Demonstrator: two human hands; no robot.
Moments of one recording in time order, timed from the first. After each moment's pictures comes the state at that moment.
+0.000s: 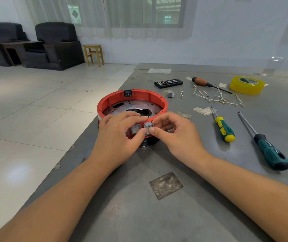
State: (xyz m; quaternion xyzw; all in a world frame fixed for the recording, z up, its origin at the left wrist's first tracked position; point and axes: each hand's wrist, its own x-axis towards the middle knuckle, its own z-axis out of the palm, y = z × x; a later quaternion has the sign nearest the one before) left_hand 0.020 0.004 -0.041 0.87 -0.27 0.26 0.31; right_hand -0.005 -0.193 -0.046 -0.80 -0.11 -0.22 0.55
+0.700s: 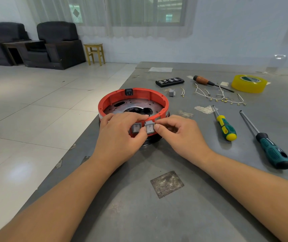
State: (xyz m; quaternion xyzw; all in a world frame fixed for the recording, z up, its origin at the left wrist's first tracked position) left_hand 0.015 -0.002 -0.037 0.88 -0.25 0.26 0.31; right_hand -0.001 -0.204 -0.048 -0.85 -0.12 -0.25 0.45
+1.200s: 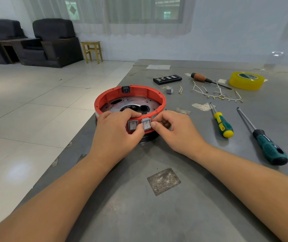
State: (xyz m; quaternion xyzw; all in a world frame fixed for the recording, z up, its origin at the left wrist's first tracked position) left_hand 0.012 -0.007 -0.035 0.88 -0.23 0.29 0.31; right_hand 0.010 -0.209 -0.047 -0.89 -0.15 -0.24 0.35
